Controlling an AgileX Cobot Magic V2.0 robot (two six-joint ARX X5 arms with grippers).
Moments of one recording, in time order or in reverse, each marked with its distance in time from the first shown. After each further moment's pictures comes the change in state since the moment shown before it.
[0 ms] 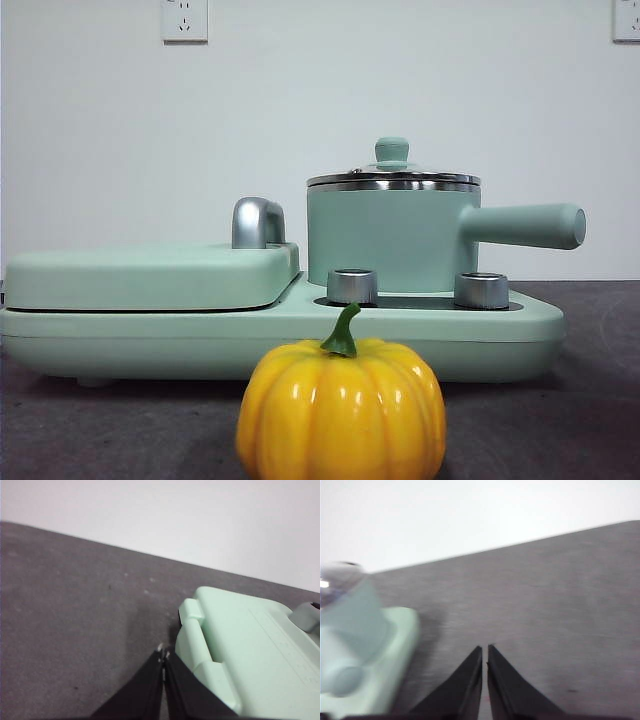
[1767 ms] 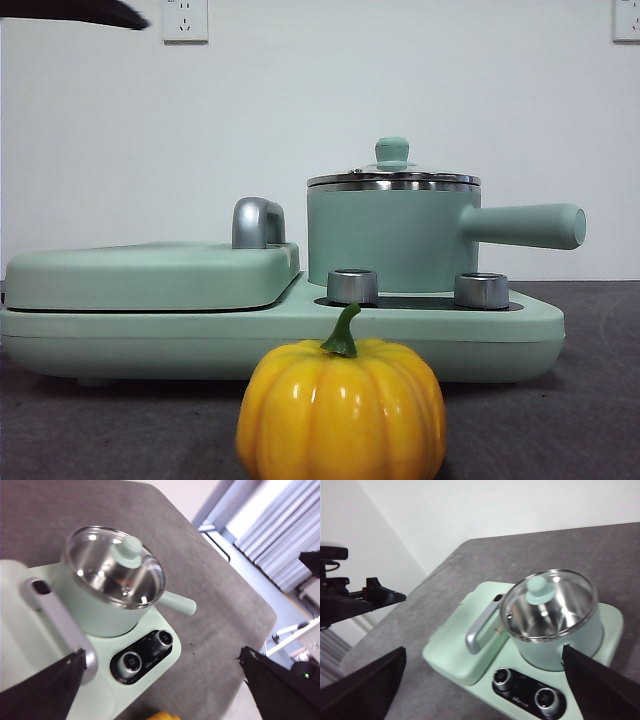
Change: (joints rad) left arm -0.340 0.893 0.879 -0.325 0.554 0.000; right arm 0.000 0.539 0.877 -0.582 -0.679 -0.030
